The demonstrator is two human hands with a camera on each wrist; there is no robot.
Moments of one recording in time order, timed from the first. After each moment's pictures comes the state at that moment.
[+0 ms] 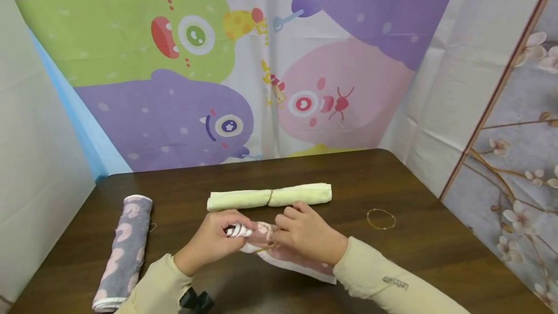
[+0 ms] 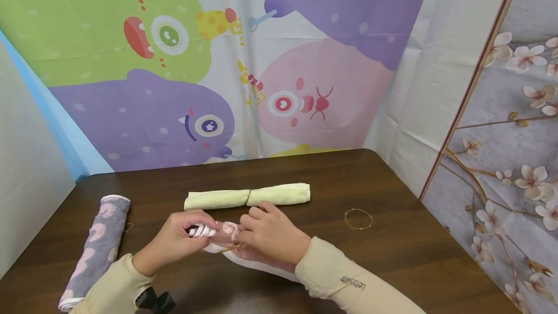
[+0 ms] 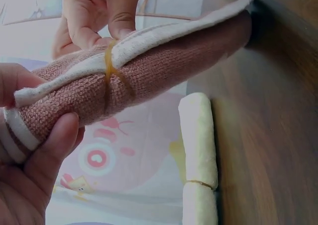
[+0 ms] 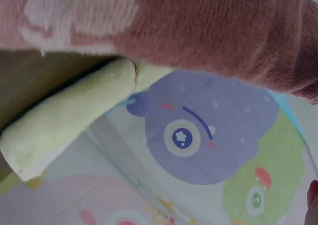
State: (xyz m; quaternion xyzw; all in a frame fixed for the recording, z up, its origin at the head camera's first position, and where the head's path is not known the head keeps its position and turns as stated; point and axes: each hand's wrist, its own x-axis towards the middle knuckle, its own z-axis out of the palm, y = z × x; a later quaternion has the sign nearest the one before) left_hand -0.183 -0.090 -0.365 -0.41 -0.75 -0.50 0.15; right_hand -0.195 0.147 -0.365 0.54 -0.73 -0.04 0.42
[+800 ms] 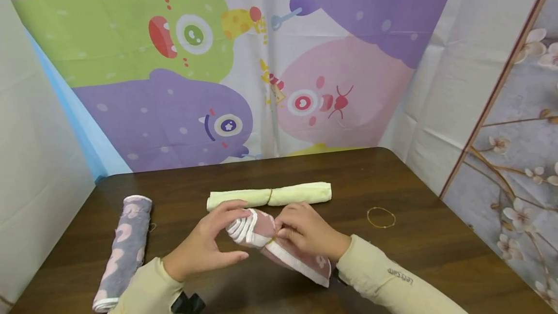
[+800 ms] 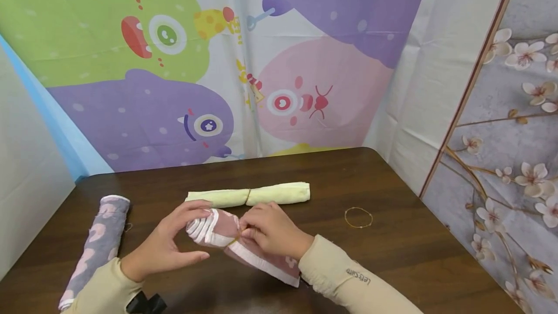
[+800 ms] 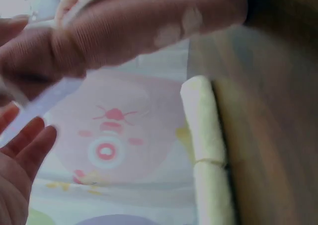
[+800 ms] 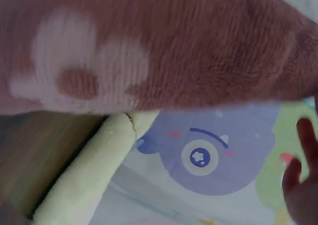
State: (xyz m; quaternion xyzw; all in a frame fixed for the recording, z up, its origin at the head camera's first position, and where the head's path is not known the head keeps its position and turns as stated) left_hand -0.178 -0.102 -0.357 -0.50 -0.72 -0.44 0.20; right_hand -0.195 0.154 -0.367 0.51 -0.80 0.27 0.19
